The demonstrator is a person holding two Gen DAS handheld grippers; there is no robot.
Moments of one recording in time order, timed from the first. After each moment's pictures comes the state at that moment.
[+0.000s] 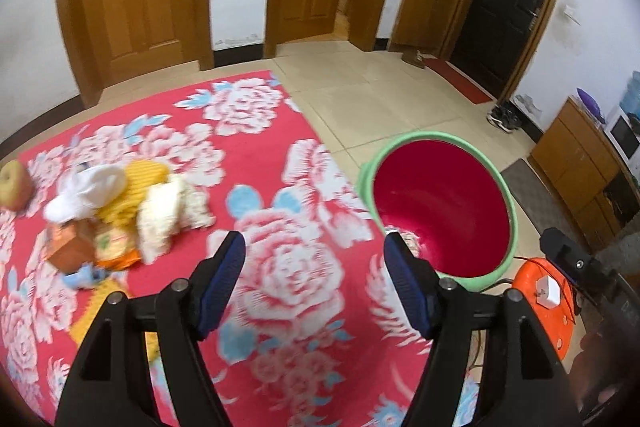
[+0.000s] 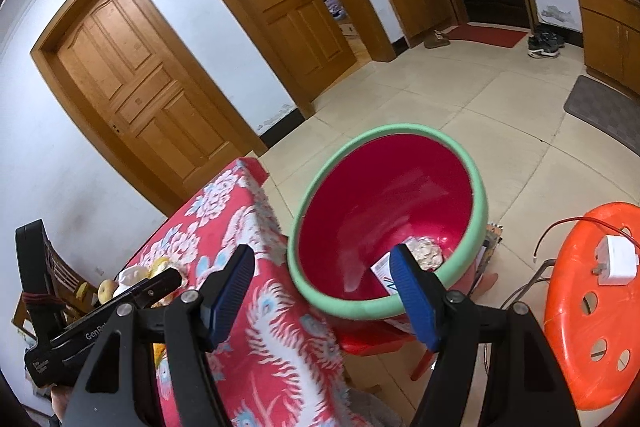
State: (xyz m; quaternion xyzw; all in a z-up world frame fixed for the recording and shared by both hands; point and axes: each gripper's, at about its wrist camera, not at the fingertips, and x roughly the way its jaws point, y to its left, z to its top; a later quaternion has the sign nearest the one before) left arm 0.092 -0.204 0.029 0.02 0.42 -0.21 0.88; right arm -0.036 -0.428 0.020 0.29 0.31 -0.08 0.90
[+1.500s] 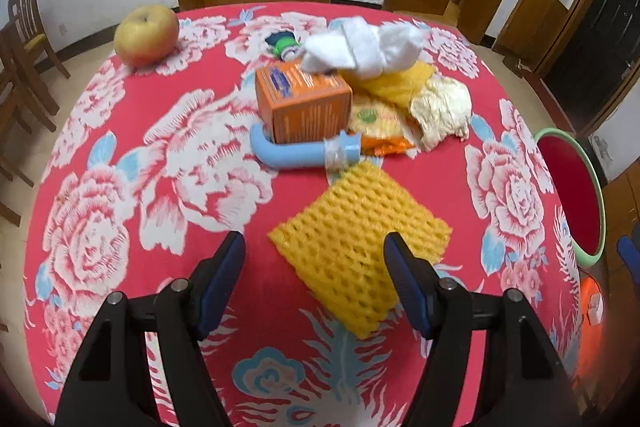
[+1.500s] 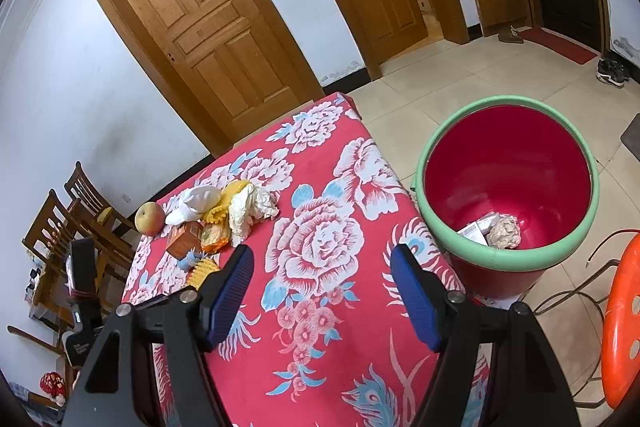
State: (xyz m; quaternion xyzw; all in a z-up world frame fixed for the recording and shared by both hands) left arm 0.090 -0.031 -0.036 -0.04 0.51 -0.05 0.86; right arm -0.003 -0.304 0.027 0.22 0.36 0.03 0.90
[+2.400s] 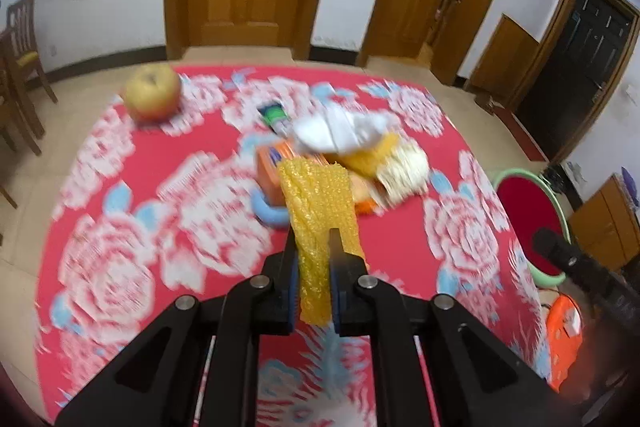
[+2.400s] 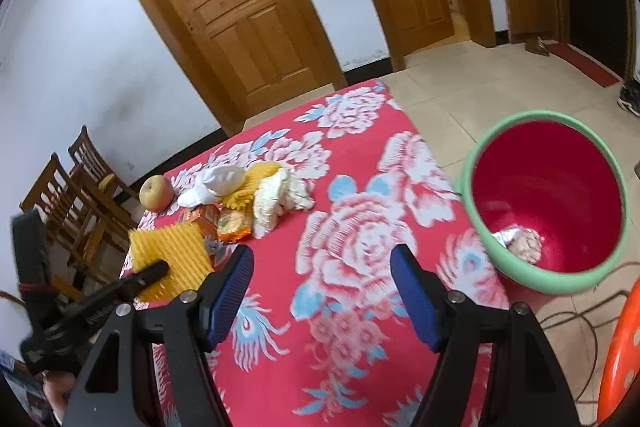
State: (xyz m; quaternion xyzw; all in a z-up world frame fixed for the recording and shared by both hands) left arm 0.080 -0.011 0.021 -0.07 0.42 -0.08 0.90; right arm 0.036 -0.255 0.025 0.17 0.39 0.06 0.90
